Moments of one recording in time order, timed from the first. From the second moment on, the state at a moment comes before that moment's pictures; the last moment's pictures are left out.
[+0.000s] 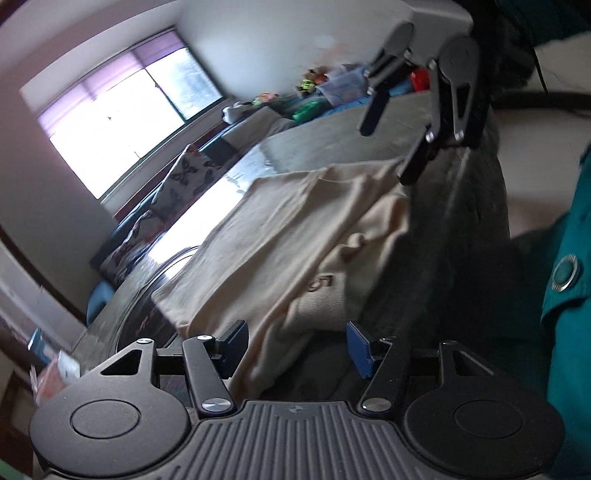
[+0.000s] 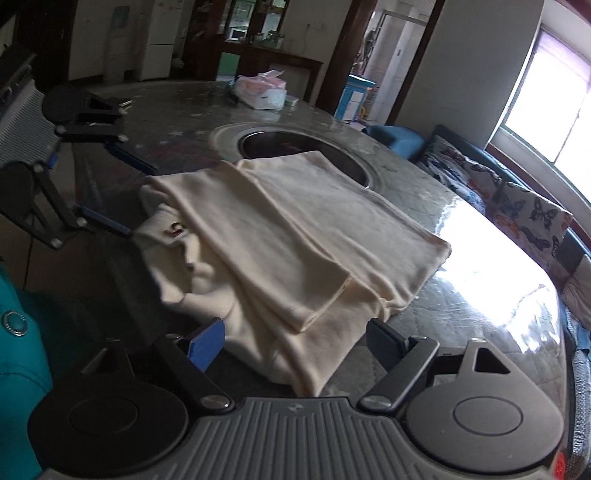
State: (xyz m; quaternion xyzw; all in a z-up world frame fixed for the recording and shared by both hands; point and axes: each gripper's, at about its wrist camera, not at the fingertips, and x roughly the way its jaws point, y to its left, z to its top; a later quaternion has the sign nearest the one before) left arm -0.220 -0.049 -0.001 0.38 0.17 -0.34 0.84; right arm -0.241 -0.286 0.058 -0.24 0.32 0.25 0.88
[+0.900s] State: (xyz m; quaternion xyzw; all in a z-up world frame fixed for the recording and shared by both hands) left arm -0.212 -0.046 0.012 0.27 0.22 -0.40 0.85; right arm -0.245 -0.270 0.055 -0.24 0.31 0.28 0.88
